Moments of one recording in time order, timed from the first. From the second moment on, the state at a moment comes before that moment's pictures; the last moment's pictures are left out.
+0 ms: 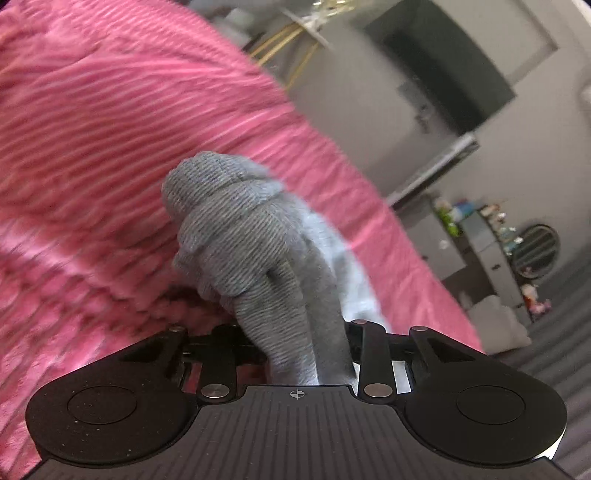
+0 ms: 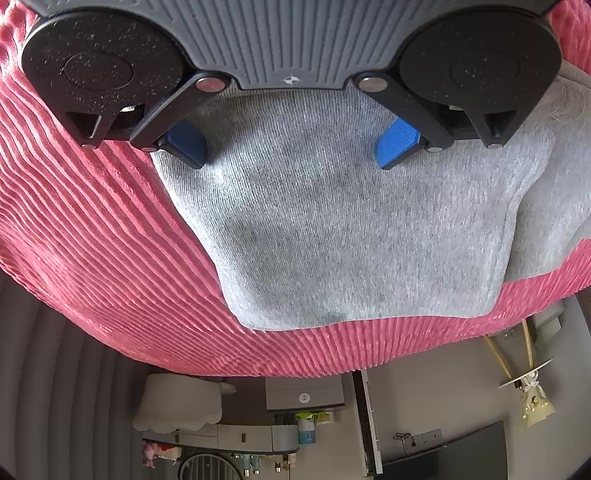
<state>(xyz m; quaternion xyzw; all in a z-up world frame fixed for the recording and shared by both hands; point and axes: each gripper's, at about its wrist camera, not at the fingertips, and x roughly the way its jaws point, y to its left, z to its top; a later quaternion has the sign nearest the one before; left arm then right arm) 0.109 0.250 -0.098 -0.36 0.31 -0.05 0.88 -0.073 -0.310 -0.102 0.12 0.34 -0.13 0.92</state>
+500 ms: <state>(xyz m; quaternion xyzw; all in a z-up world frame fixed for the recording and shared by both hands) 0.135 0.244 -0.121 -0.39 0.38 -0.01 0.84 -0.072 -0.310 -0.103 0.12 0.34 -0.14 0.92</state>
